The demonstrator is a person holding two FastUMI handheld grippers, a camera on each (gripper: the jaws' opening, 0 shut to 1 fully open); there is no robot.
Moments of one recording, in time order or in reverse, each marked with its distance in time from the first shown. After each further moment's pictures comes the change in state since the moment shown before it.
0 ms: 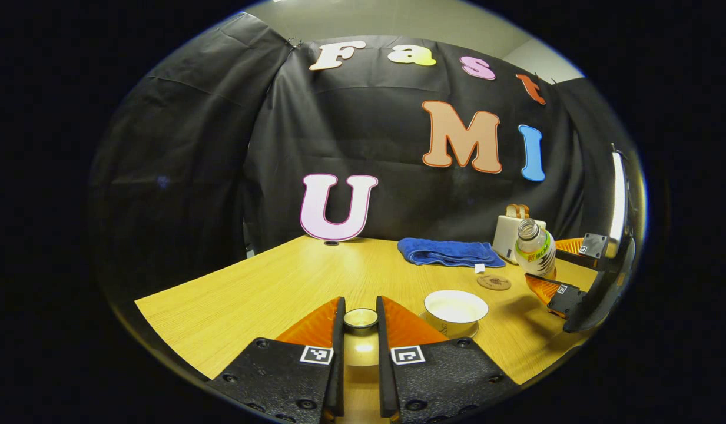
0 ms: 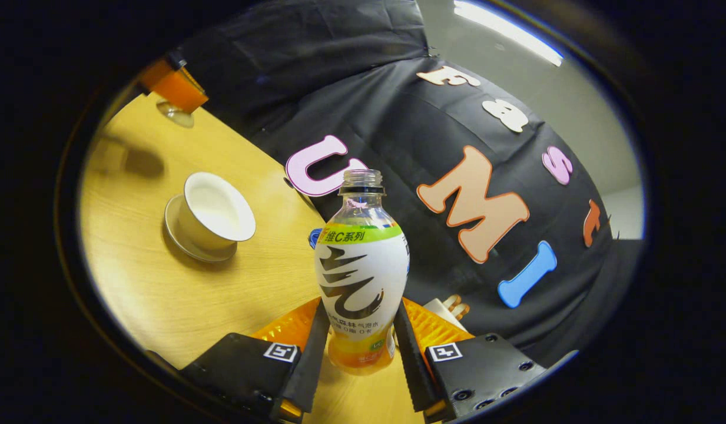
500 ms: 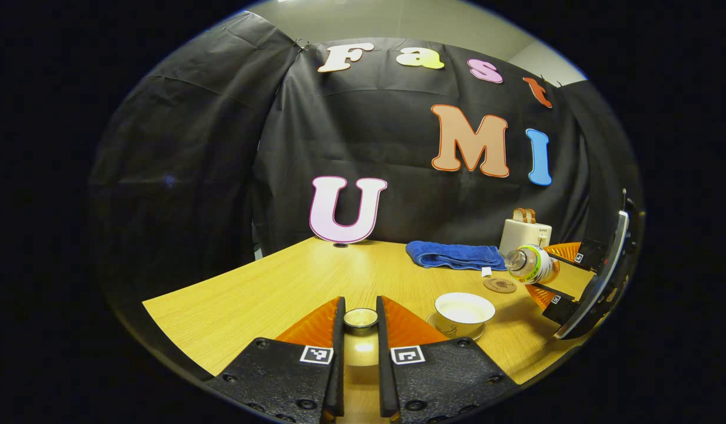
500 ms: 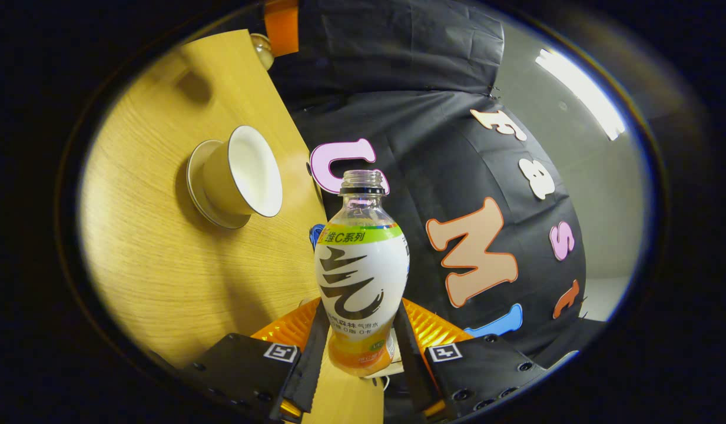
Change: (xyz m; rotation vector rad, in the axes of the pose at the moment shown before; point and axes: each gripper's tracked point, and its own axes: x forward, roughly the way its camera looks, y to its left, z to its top) left arm -0.008 0.014 0.007 -0.014 -0.013 0.027; right arm -0.004 0.007 0.012 -0.352 -0.076 0.001
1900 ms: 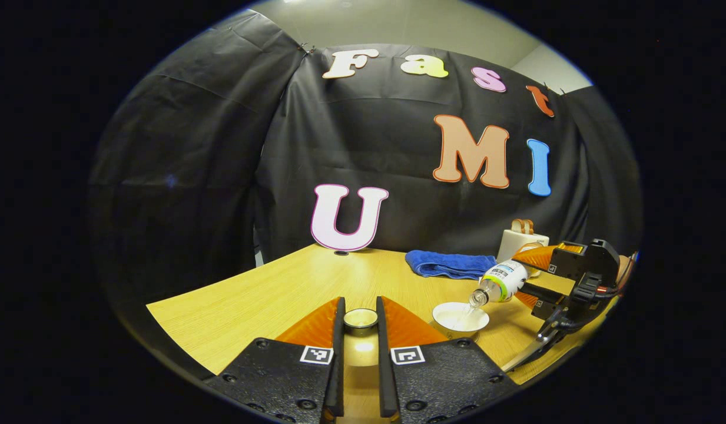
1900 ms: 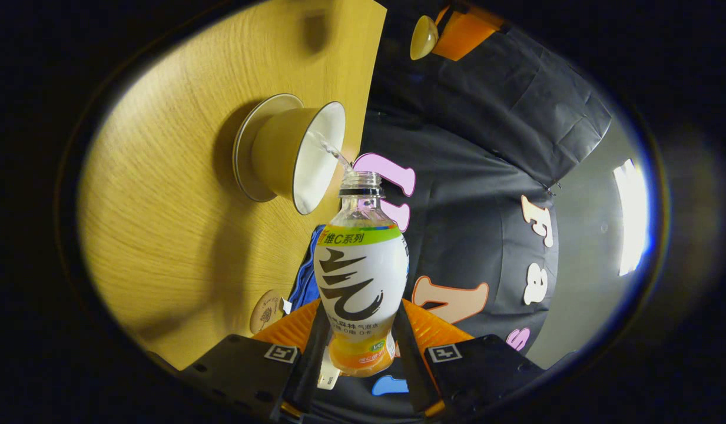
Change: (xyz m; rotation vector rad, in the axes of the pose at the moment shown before) left arm -0.007 0.006 0.016 -0.028 -0.029 0.000; right arm -0.001 -0.004 0.034 -0.549 -0.117 0.072
